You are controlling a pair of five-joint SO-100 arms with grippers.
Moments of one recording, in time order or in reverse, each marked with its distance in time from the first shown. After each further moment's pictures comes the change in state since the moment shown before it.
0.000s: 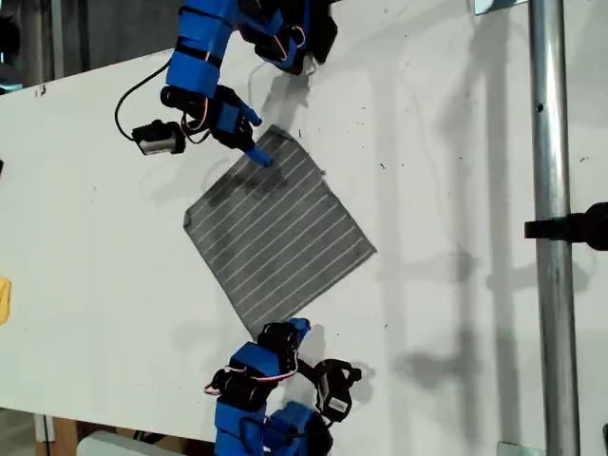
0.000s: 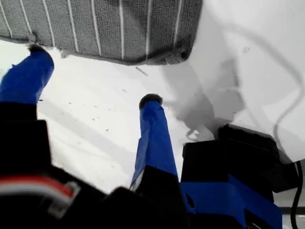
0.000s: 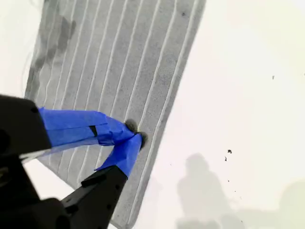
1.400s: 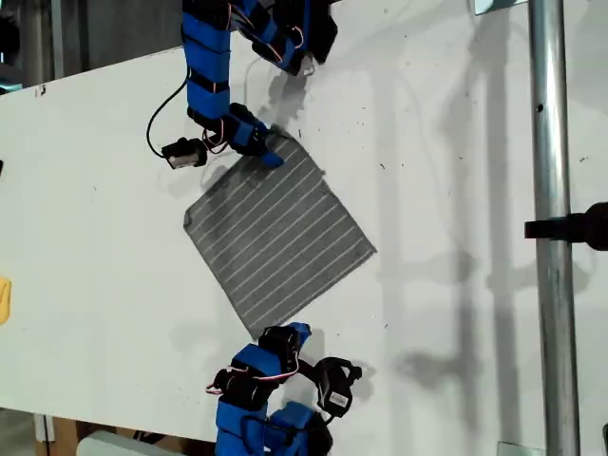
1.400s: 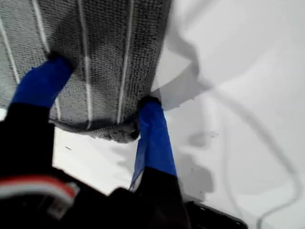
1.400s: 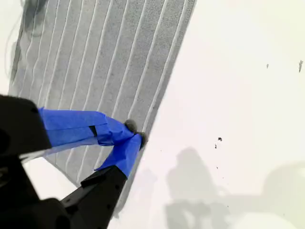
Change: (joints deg) arm 0 0.0 0.6 2.7 1.4 -3.4; arm 1 8.5 -14.3 18.9 -34.3 -13.6
